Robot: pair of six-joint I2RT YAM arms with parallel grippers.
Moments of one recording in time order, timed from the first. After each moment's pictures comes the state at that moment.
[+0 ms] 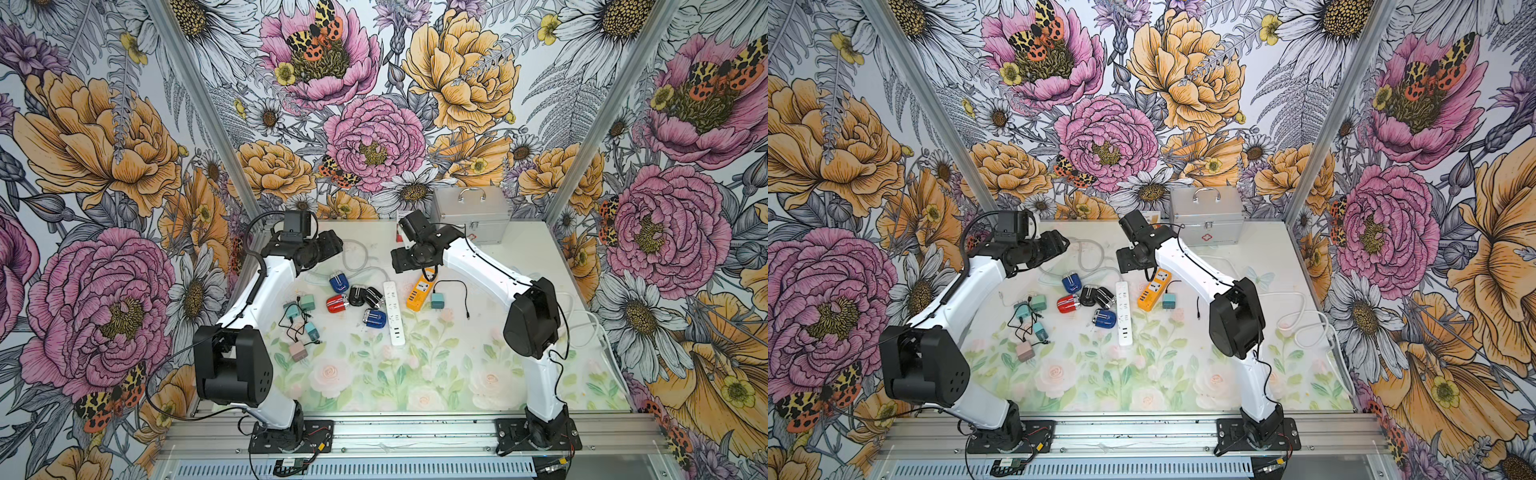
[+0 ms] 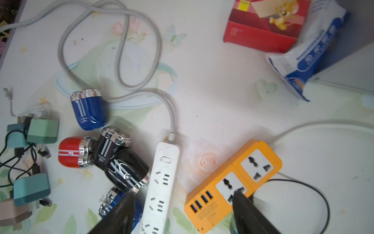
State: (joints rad) left arm -0.09 1.56 1.35 -0.59 0.19 -0.53; right arm 0.60 2.07 1.92 -0.90 0.03 0.34
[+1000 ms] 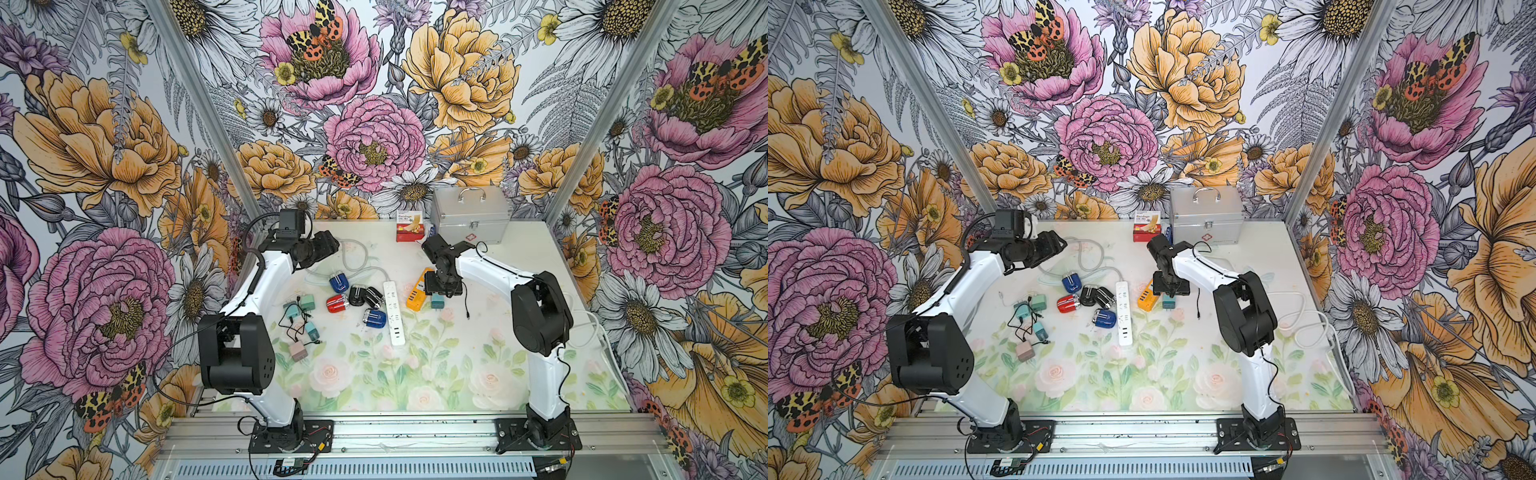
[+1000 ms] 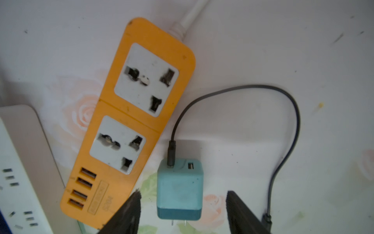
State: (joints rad) left arm -0.04 1.64 1.39 -0.61 0.26 -0.50; right arm 0.51 2.06 1.61 -0.94 0.06 0.51
